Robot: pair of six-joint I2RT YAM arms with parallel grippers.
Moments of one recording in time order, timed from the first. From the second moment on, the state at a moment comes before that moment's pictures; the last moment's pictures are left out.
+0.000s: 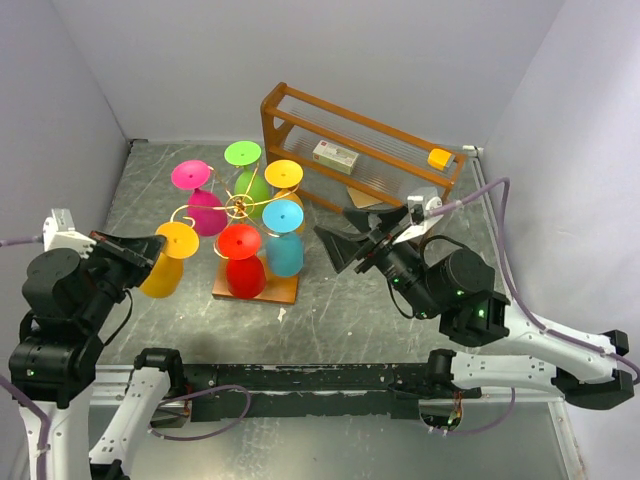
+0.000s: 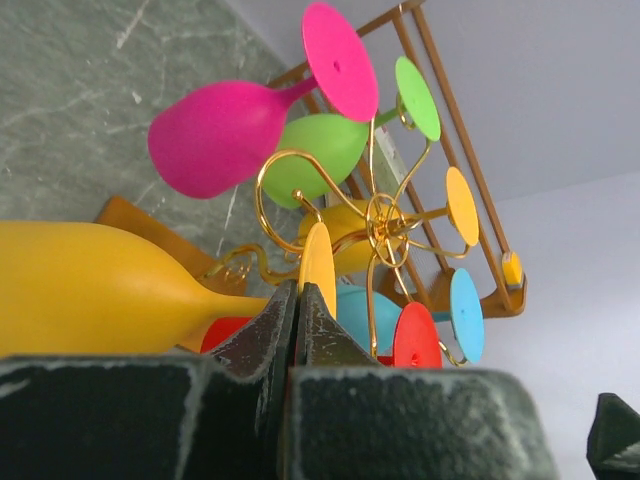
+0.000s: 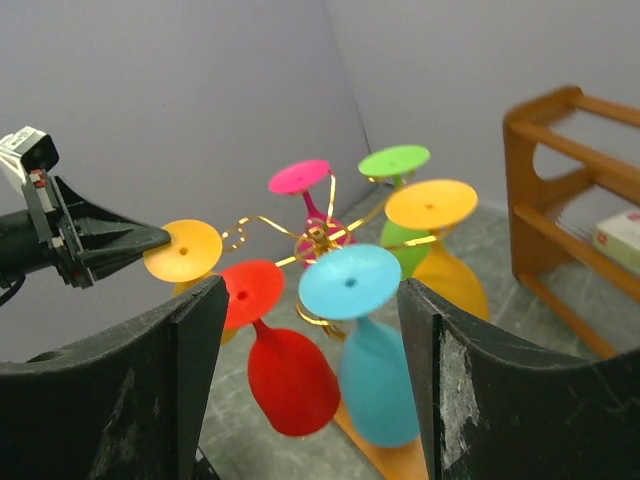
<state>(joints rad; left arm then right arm) -0.08 0.54 1.25 -0.94 0.02 -0.92 1.28 0.84 1.04 0.11 0.50 0.15</state>
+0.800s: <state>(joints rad) -0.08 0.44 1.11 -0.82 0.08 -1.09 1.28 0.80 0.93 -0.08 0.62 0.41</state>
